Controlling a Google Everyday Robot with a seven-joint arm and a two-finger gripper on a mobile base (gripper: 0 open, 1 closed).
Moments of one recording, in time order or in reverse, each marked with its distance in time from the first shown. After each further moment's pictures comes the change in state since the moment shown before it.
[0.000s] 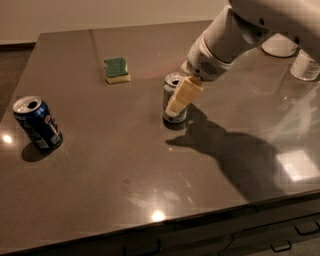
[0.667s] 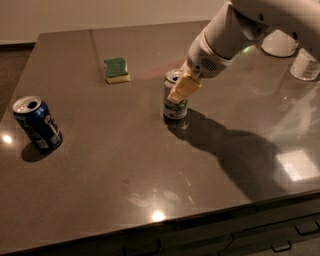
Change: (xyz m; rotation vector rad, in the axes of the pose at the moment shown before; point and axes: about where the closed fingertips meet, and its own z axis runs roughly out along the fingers) arm -0.003 -0.007 -0.001 -0.002 -0.001 0.011
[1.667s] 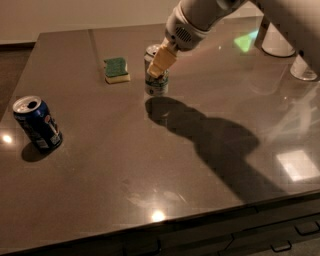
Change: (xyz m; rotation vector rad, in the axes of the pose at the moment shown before) arm -0.067 -0.038 0.001 0.034 -0.040 0.059
